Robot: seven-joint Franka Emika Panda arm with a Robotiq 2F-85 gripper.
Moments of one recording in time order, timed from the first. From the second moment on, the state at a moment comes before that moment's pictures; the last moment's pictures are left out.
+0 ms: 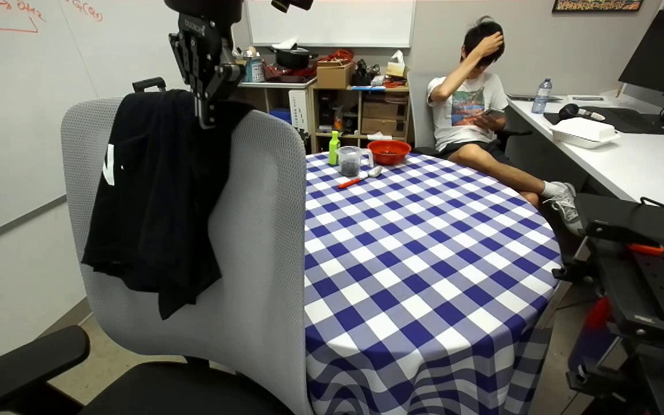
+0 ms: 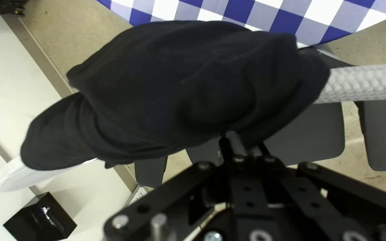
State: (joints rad) arm 0.02 0.51 0.18 -1.69 -0.19 2.47 -1.00
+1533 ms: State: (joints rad) arm -0.12 0.25 0.00 -1.64 -0.18 2.70 -0.51
